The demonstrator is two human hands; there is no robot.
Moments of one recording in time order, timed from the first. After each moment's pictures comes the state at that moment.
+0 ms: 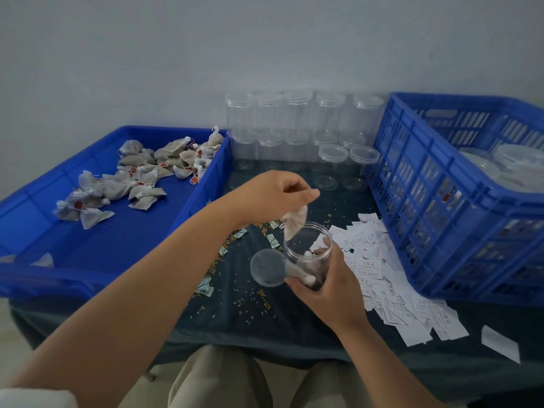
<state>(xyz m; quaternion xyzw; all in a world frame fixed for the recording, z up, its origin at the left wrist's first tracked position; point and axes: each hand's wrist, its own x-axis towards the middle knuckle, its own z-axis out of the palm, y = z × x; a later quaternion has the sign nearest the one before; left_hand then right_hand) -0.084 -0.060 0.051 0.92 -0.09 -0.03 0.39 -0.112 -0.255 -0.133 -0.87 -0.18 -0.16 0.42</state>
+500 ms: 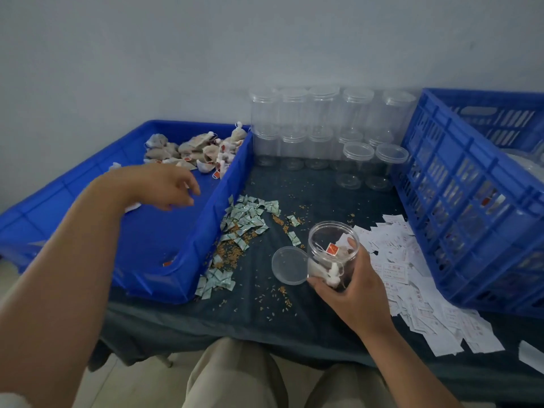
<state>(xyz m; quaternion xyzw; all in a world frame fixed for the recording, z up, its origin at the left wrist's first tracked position) -0.126 0.140 0.067 0.96 0.13 -0.14 0.21 -0.110 -0.259 -0.137 -0.88 -0.18 -0.16 0.42</state>
